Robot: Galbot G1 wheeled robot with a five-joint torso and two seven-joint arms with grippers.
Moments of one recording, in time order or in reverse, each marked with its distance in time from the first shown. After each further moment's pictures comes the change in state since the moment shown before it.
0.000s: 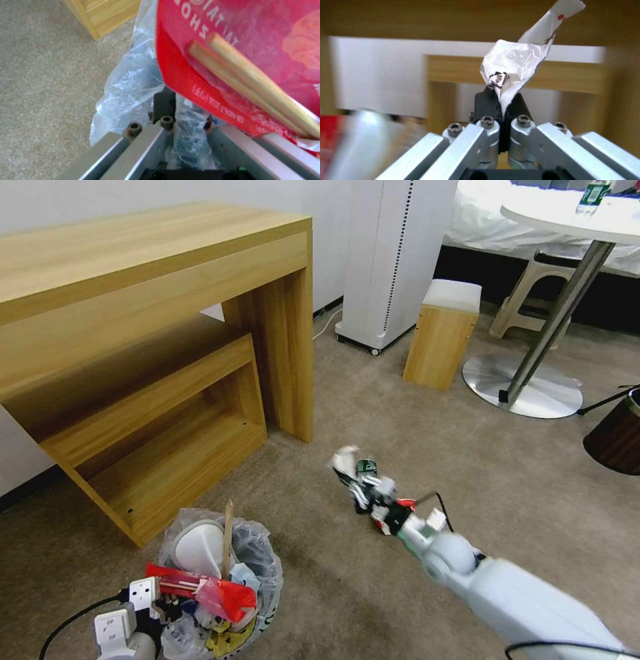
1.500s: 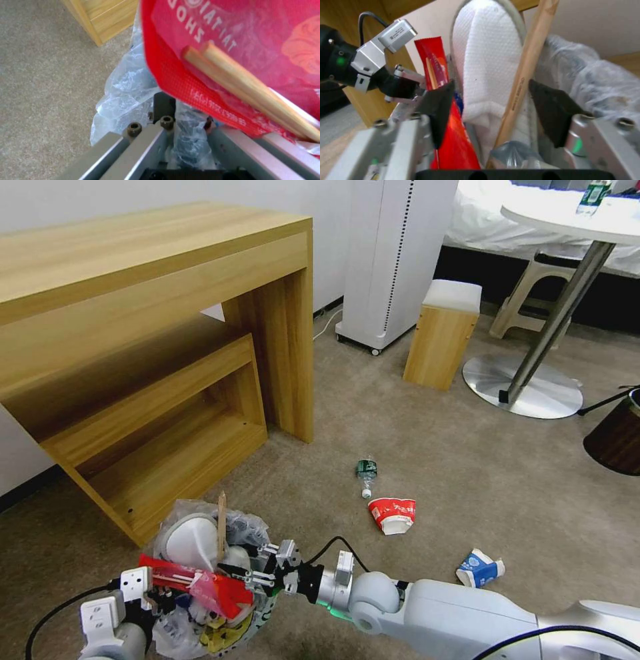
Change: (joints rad) left arm 0.034 0.074 -0.066 -0.075 -0.109 0.023 -0.057; right arm 0.088 0.114 -0.406 -0.011 0.183 -0.126 0.068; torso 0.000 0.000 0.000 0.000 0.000
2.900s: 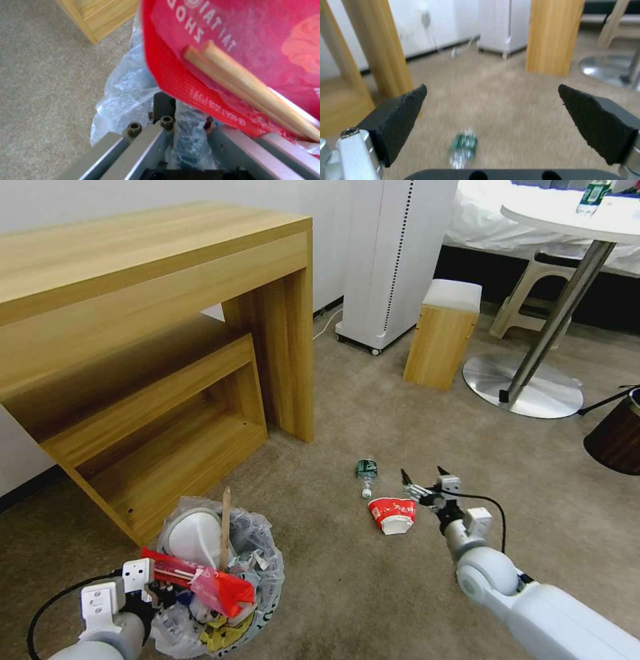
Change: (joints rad) left arm -0.020 0.082 -0.018 -0.030 -0.114 0.045 -0.042; right arm -0.585 -0.170 0.972 0.074 -0.263 -0.139 0.610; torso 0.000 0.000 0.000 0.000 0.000
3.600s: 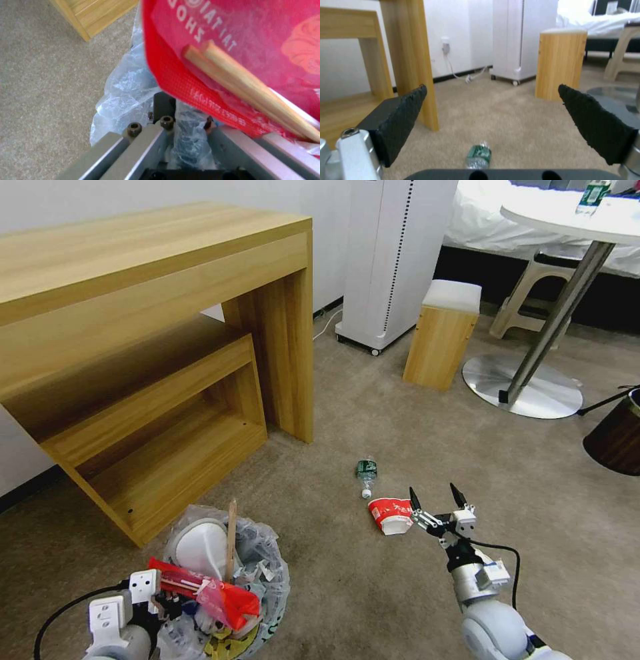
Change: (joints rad) left arm 0.008 -0.050 0.040 0.010 0.085 0.001 0.040; right arm -0.284 0.118 0.161 0.055 -0.259 0.239 -0.100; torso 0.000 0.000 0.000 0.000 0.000
